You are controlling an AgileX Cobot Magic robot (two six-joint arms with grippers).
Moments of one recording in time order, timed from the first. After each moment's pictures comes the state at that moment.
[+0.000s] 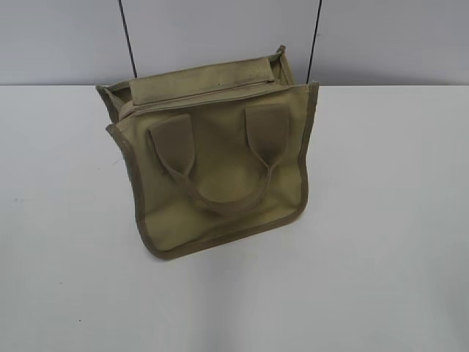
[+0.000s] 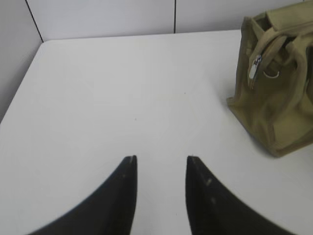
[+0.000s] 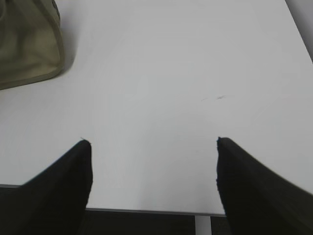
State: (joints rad) left arm 0.01 0.00 -0.55 -0.10 1.02 0.14; right arm -0.03 0.00 -0.47 0.12 1.09 -0.12
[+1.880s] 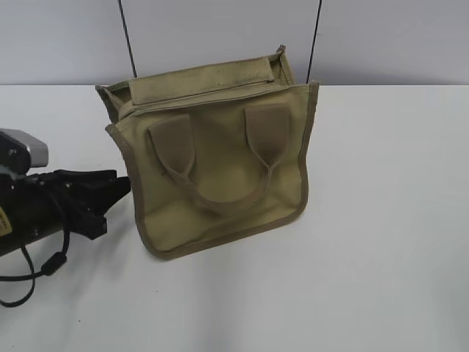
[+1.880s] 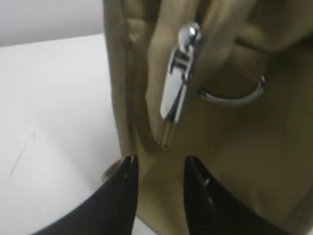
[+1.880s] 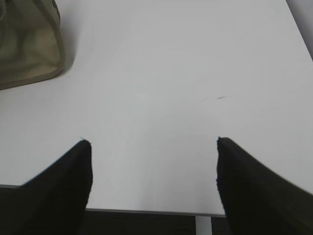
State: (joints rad) left arm -0.17 1.90 -0.35 0.54 -1.20 -0.15; right arm -0.03 0.00 -0.47 0.12 1.09 -0.12
